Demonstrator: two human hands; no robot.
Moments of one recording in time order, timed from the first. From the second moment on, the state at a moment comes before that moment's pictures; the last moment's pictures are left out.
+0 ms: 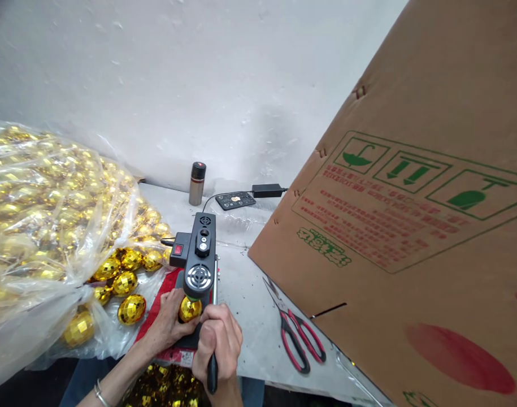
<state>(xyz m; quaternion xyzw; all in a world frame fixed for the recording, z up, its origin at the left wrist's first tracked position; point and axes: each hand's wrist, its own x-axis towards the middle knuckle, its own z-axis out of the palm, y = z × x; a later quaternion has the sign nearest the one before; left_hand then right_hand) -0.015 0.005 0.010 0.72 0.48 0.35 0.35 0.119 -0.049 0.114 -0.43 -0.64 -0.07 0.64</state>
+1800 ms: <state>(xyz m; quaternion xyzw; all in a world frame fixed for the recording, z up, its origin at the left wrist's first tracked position) -0.012 0.007 0.001 0.75 0.49 0.34 0.29 0.118 -0.039 0.078 -0.39 -0.64 -0.11 0.65</state>
